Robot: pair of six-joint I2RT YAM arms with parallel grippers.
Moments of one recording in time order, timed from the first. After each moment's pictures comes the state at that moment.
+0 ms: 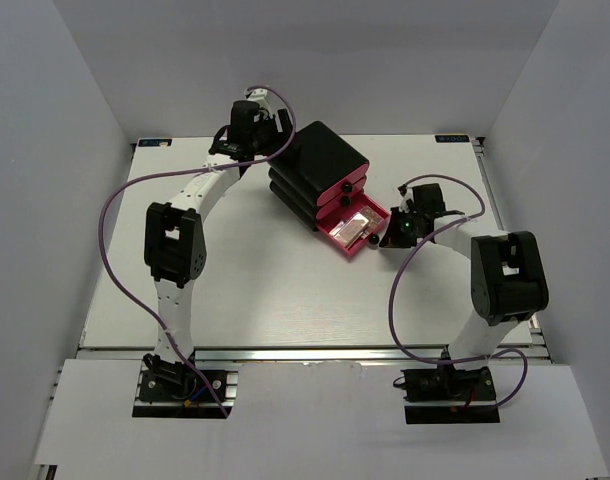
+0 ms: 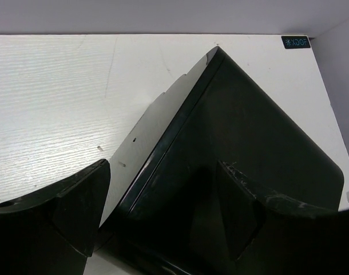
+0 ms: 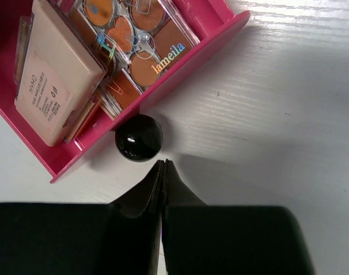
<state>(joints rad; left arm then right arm) -0.32 2.16 1.92 -0.17 0.19 -0.39 0.17 1.71 0.97 -0.23 -0.36 0.24</state>
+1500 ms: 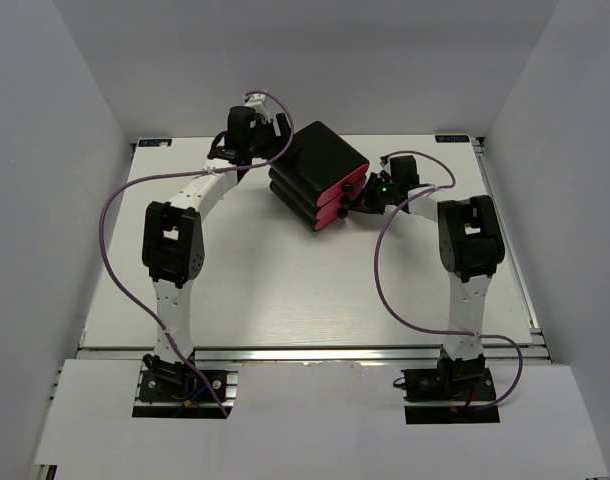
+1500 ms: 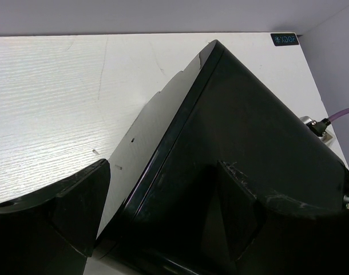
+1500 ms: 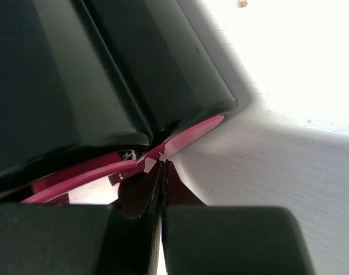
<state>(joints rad) -0.31 2.15 1.84 -0.07 0.26 -0.39 0.23 2.14 1.41 -0.03 -0.54 0.62</state>
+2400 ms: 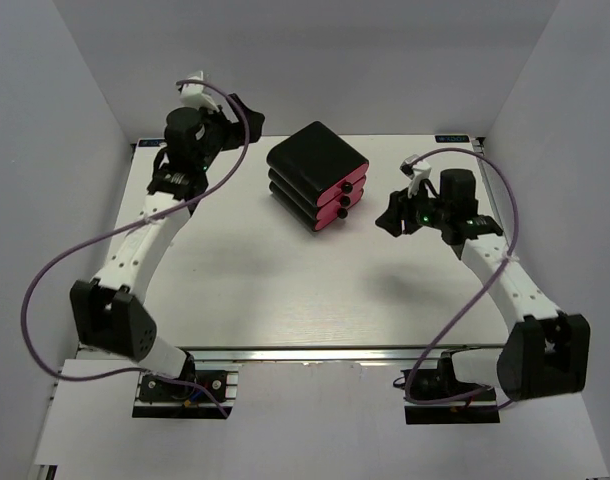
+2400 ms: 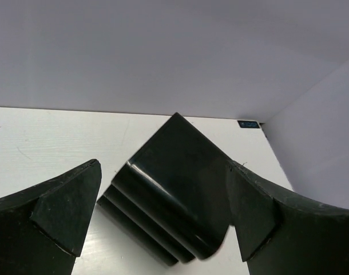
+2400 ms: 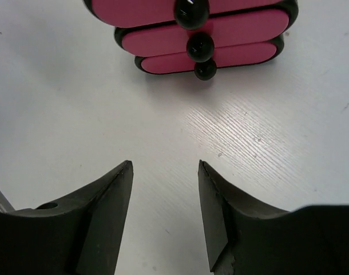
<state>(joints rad) -0.27 1.57 1.50 0.00 0.06 -0.42 0.18 1.31 0.98 -0.27 -0.59 -0.11</state>
